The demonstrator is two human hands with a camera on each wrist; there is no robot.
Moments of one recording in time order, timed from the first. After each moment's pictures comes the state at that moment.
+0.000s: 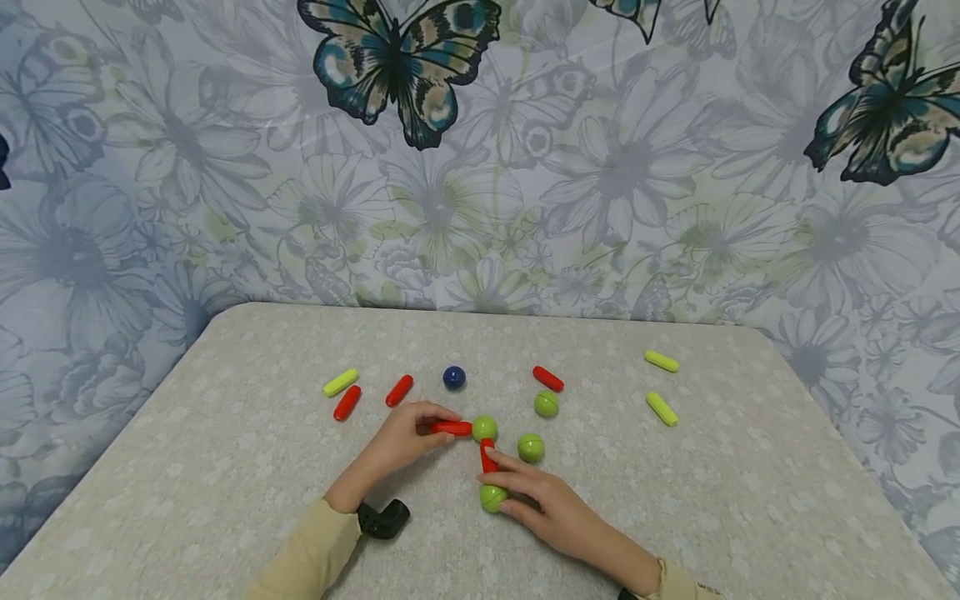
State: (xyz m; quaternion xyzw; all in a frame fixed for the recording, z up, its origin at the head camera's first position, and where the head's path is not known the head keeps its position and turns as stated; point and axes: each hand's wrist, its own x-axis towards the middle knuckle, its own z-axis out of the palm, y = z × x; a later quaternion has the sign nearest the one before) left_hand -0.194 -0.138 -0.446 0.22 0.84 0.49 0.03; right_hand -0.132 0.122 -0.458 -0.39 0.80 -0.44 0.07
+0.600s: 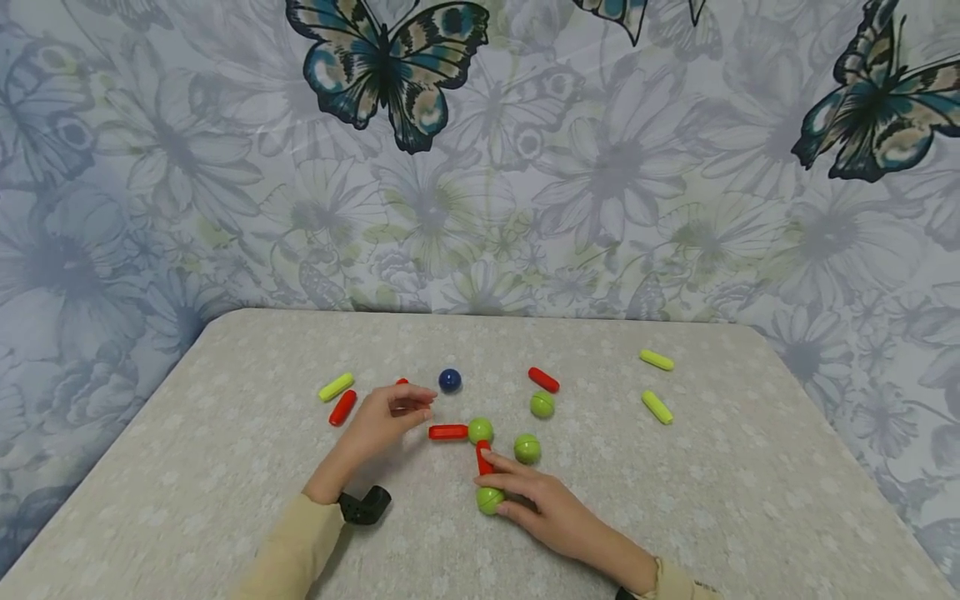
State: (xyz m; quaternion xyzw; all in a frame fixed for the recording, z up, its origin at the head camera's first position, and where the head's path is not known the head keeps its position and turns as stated) left_hand -0.188 -0.147 -0.397 0.17 0.83 0.53 0.02; right_hand -0.132 0.124 -0.456 -0.37 0.81 -0.44 0.09
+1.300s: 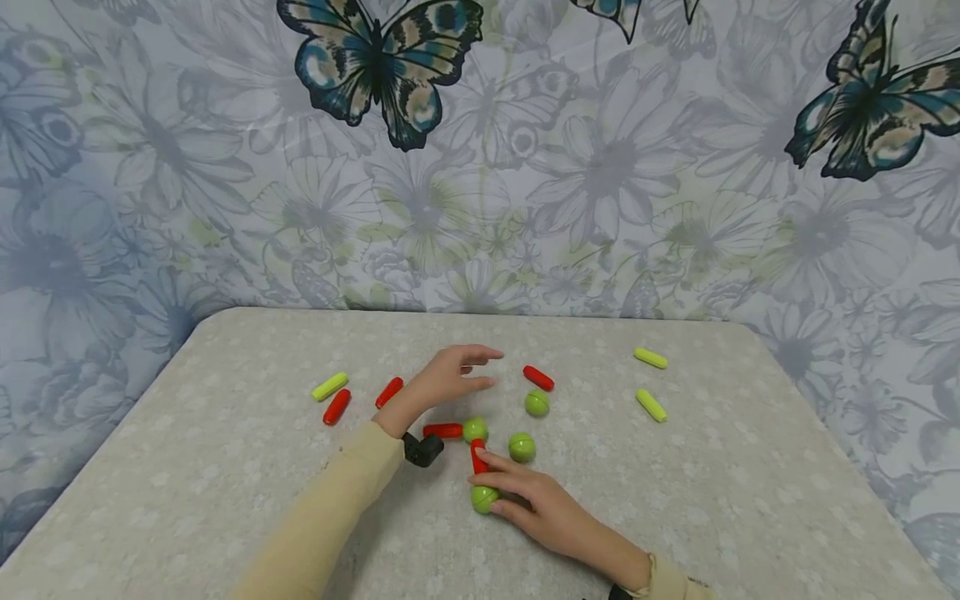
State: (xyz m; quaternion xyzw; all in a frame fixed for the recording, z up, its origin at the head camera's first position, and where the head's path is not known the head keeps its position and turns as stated) left_hand -0.262 -0.080 -0.395 0.29 0.85 0.44 0.08; right_hand -0.133 0.124 -0.457 -0.39 0.80 -0.45 0.08
